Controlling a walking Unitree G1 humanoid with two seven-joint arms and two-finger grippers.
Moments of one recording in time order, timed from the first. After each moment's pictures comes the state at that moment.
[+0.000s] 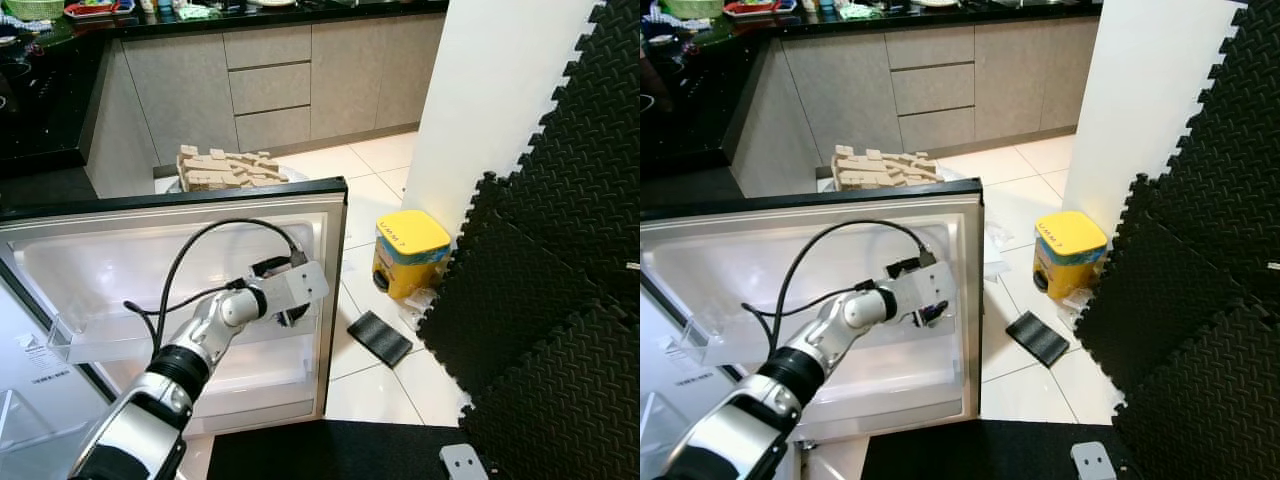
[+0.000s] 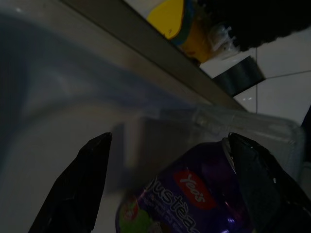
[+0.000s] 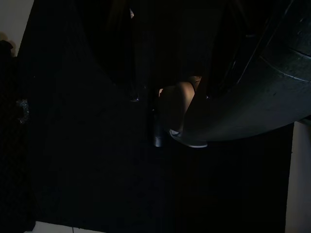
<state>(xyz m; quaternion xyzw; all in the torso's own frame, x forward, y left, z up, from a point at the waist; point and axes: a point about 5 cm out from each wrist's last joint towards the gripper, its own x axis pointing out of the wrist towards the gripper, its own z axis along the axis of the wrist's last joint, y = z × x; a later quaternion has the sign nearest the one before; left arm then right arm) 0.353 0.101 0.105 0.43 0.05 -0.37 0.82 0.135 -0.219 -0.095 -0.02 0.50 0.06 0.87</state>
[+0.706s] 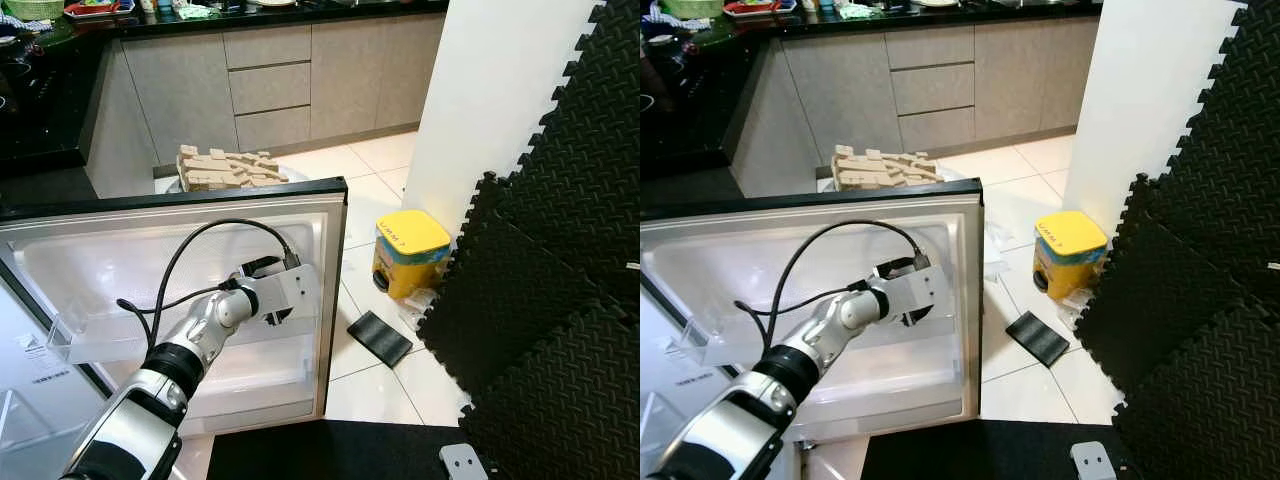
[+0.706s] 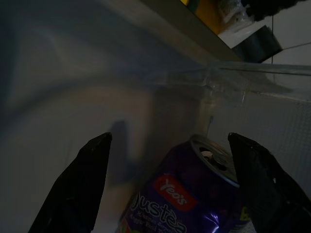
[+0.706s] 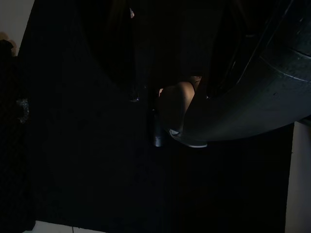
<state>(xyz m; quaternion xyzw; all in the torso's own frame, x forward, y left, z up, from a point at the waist) 0.355 0.111 0.097 0.48 0.08 -0.34 0.81 0.135 -0.219 -0.095 -0.02 0.50 0.06 0.87</state>
